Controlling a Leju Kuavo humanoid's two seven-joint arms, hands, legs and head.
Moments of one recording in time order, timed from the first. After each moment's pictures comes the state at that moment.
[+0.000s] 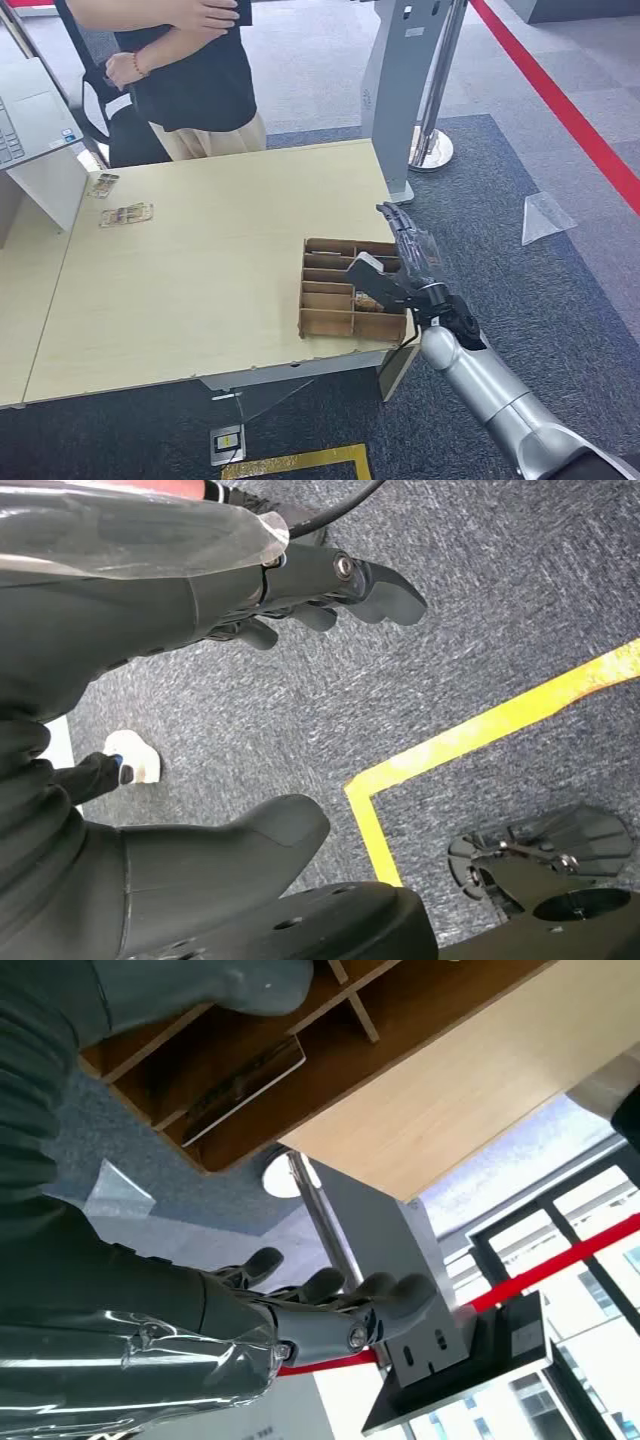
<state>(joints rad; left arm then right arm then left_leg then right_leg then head) -0.12 -0.01 -1.25 -0.21 0.69 0.56 -0.01 -0.40 -0.20 0.42 -1.14 0.84 -0.38 0.01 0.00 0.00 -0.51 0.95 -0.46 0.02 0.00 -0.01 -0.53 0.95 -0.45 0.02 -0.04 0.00</state>
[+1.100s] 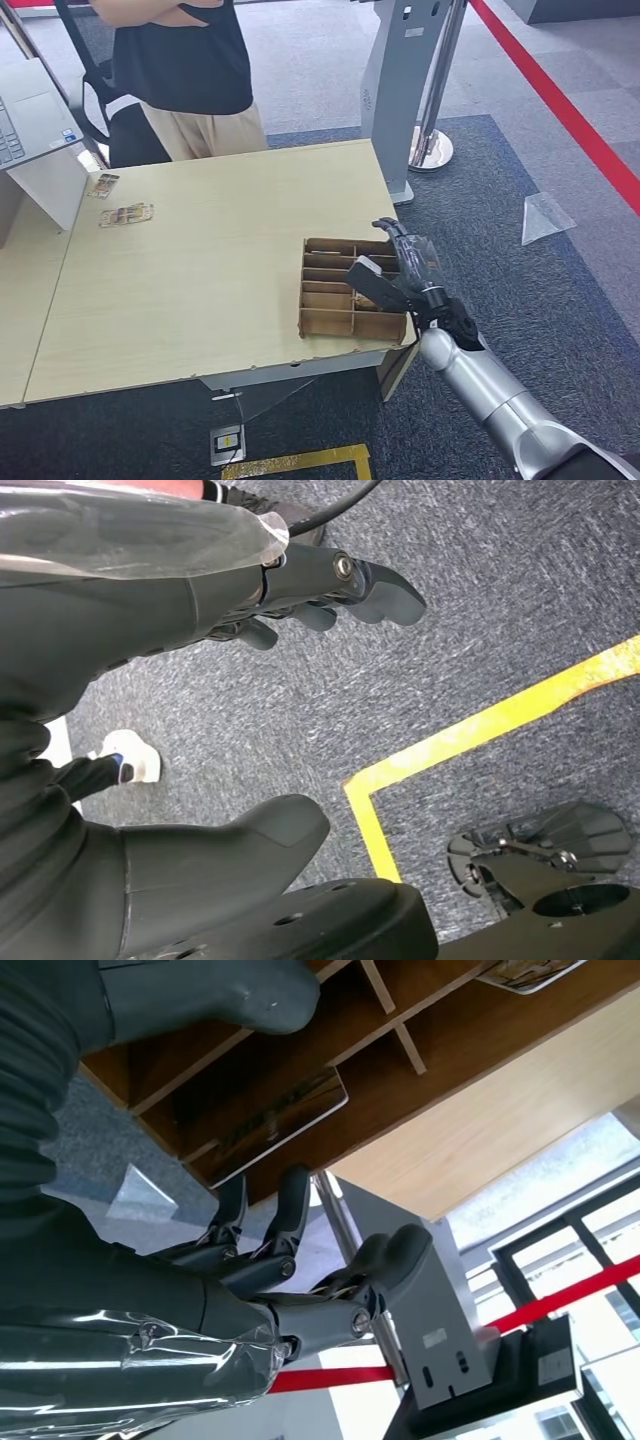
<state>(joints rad) -0.12 -0.01 -1.25 -0.21 0.69 0.56 -0.01 -0.41 -0.20 0.43 -1.08 0.84 -0.38 0.02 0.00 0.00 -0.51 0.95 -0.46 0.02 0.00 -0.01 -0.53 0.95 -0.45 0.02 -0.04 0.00</state>
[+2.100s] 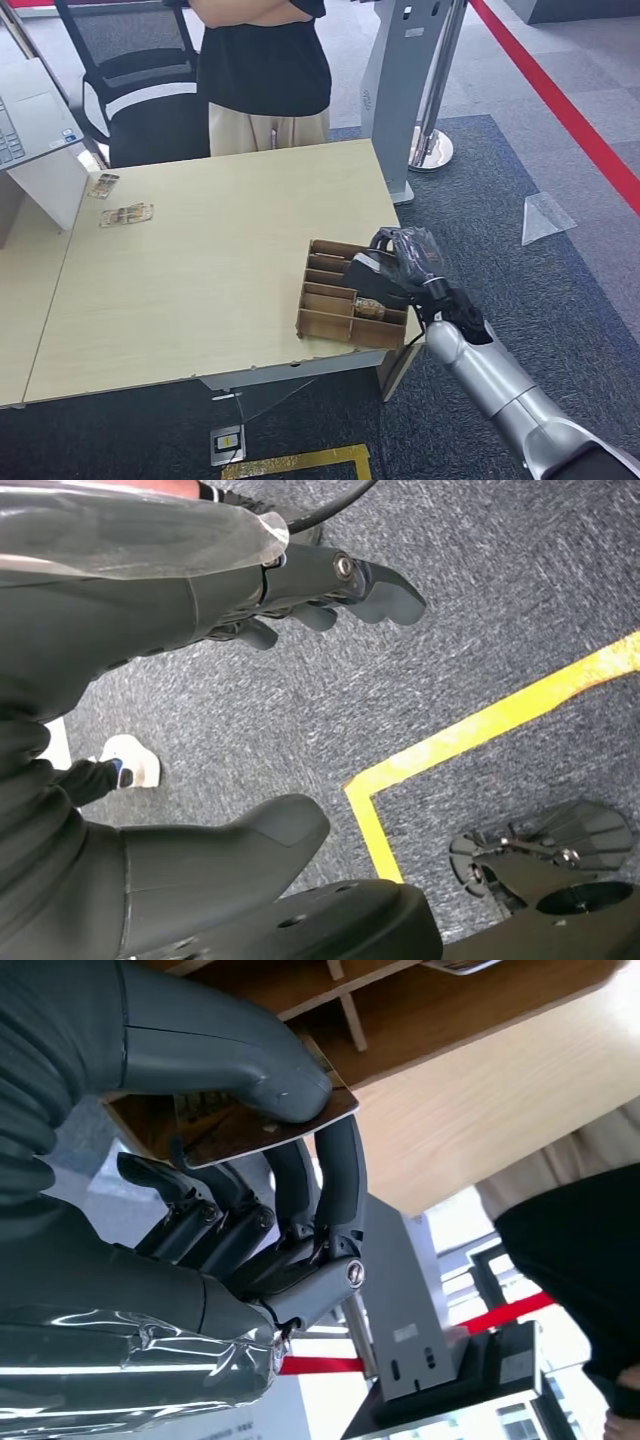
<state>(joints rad) -0.12 0.00 -1.25 -0.21 0.68 0.54 -0.01 -0.42 -0.24 0.43 -1.17 0.88 -0.26 0.03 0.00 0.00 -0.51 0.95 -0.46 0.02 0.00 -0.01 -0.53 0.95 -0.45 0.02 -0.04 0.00</state>
